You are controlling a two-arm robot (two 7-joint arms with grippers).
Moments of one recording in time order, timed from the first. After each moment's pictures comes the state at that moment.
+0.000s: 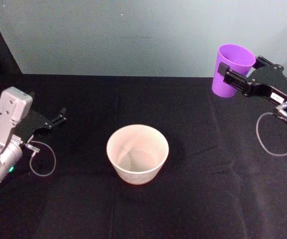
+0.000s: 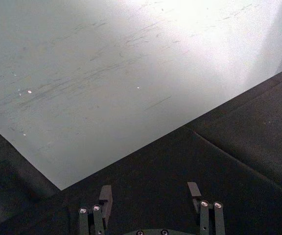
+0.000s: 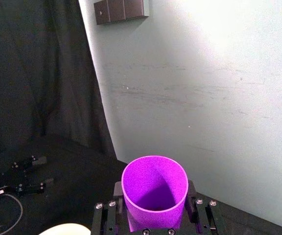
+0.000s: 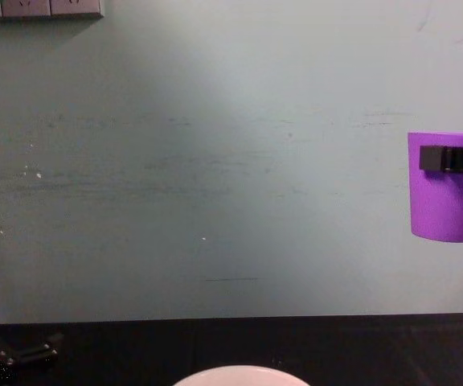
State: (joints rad) left arm -0.20 0.60 0.45 -1.41 -0.25 -0.12 0.03; right arm 0.14 0.59 -0.15 -1.83 0.61 0.27 0.36
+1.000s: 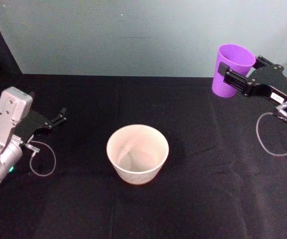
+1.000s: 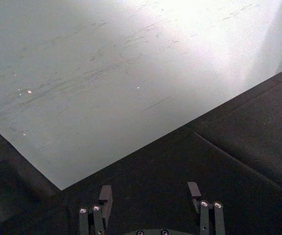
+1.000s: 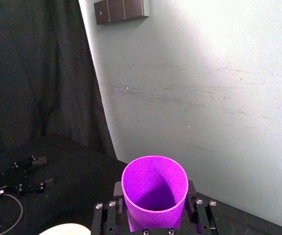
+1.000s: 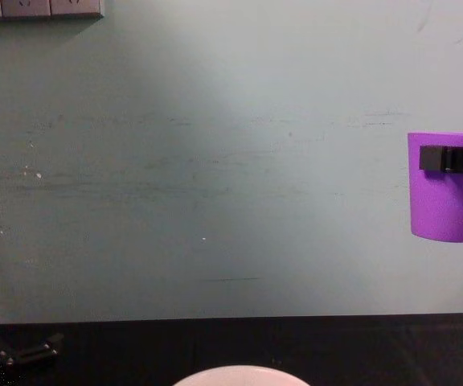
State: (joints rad) left arm -0.20 0.60 0.45 -1.41 -0.25 -0.12 0.03; right arm 0.14 0.59 -0.15 -1.83 0.61 0.27 0.36
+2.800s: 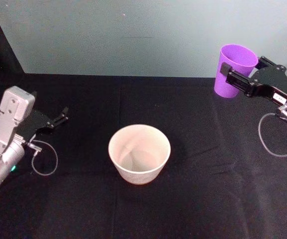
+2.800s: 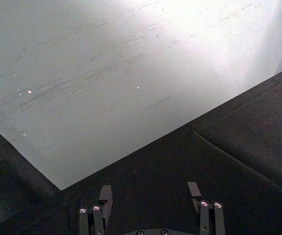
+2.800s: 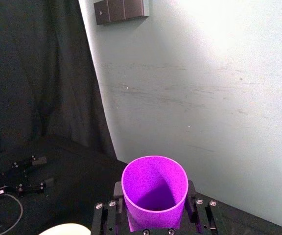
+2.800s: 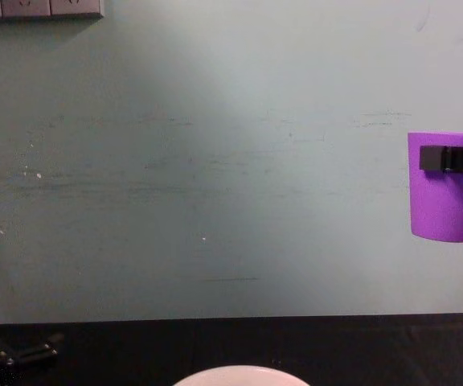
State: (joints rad) left arm -0.20 0.60 0.45 -1.41 -0.25 -0.12 0.03; right arm 0.14 0.59 -0.15 -1.83 0.61 0.27 0.36
